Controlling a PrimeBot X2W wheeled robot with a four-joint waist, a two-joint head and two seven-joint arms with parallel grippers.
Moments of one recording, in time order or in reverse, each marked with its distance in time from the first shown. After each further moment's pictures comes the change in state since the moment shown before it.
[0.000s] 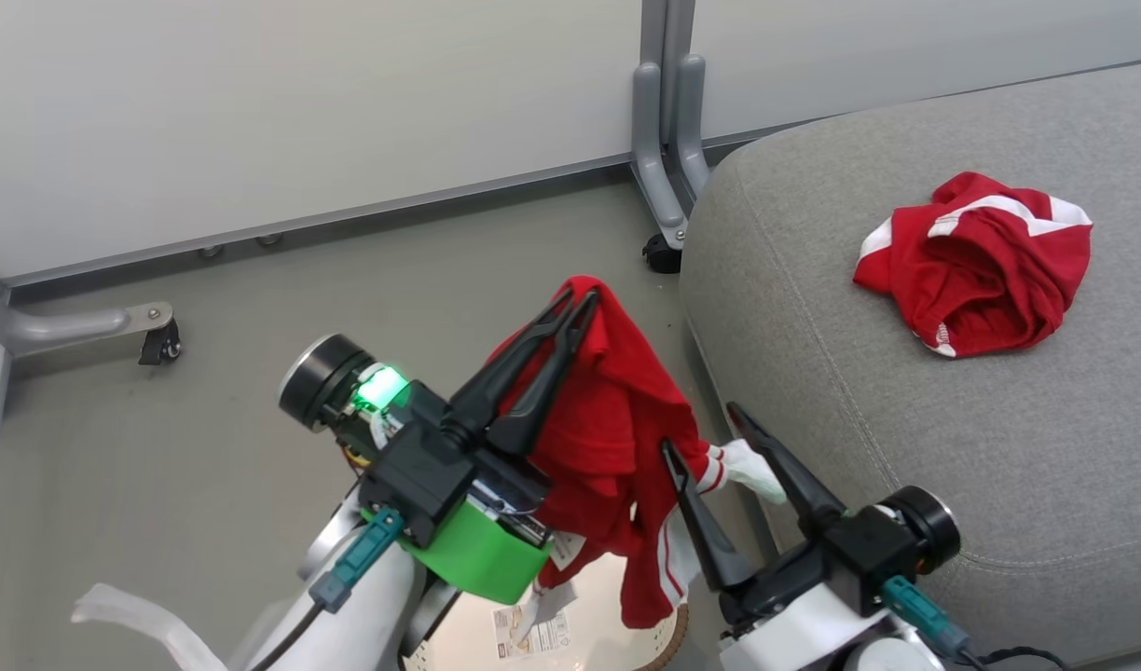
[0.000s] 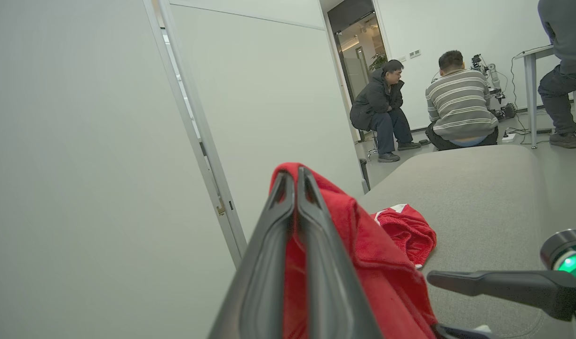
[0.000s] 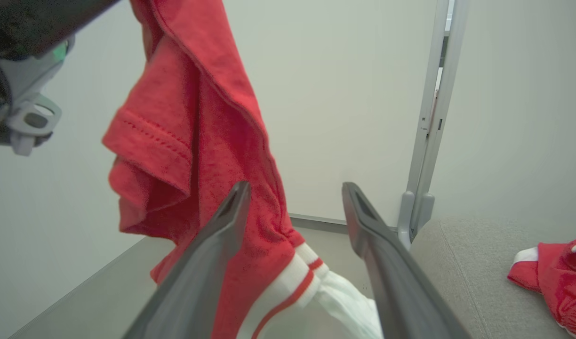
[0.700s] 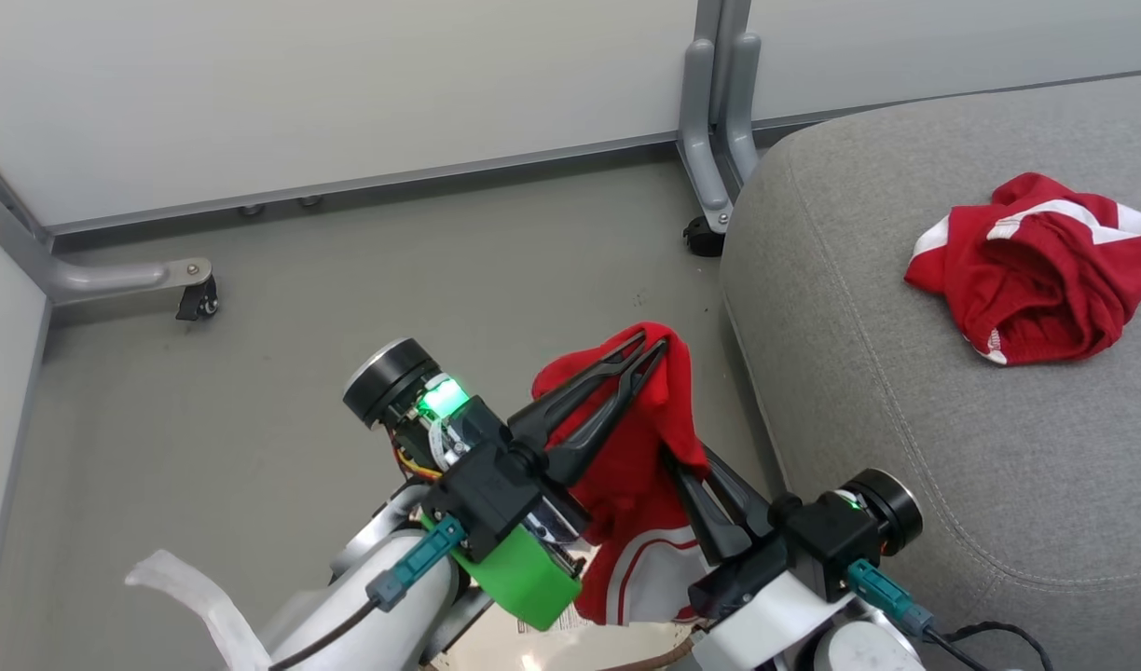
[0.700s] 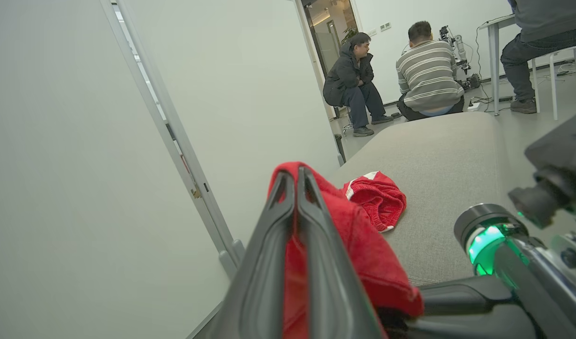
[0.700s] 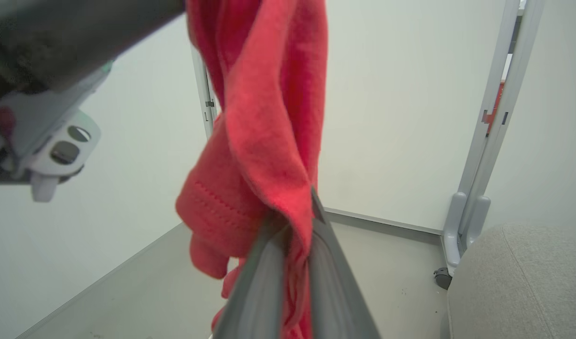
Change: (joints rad) left arm -0.089 0.057 -0.189 0.042 -0.047 0.000 0.000; right arm -0.070 0.000 0.072 0.062 0.022 0.000 0.000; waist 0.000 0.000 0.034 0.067
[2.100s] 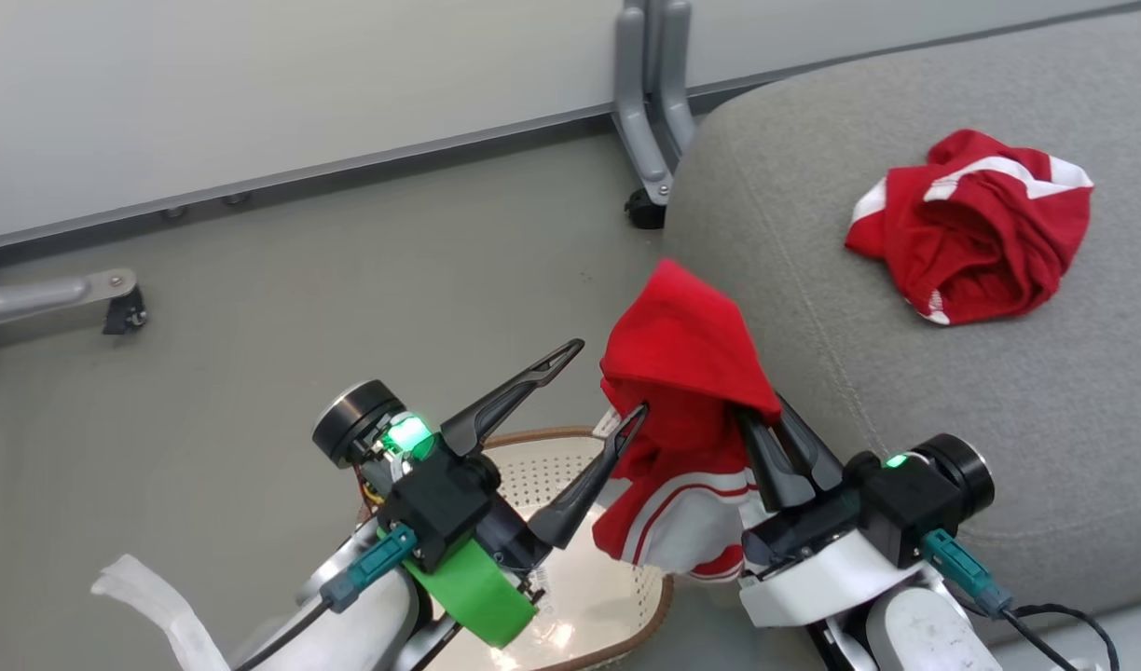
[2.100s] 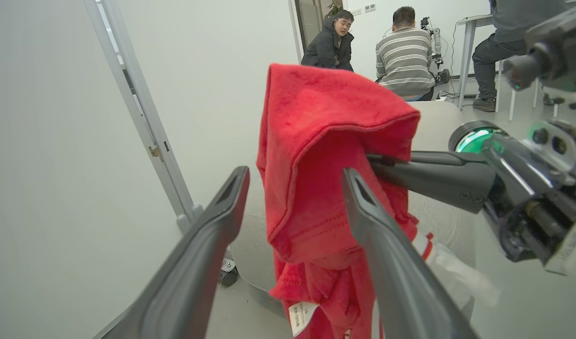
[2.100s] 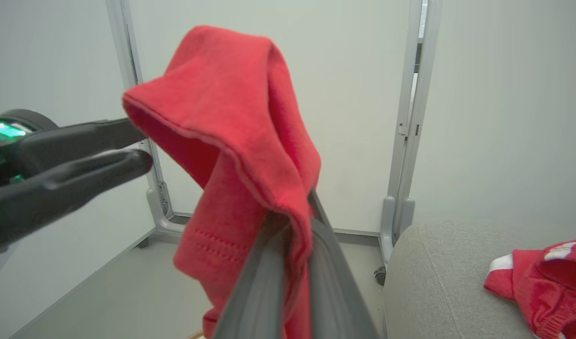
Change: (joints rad) left arm 0.038 0.092 -0.034 0.013 -0.132 0.000 0.000; right arm 0.003 0.000 -0.123 -0.085 -0.009 0.000 0.000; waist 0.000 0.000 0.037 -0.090
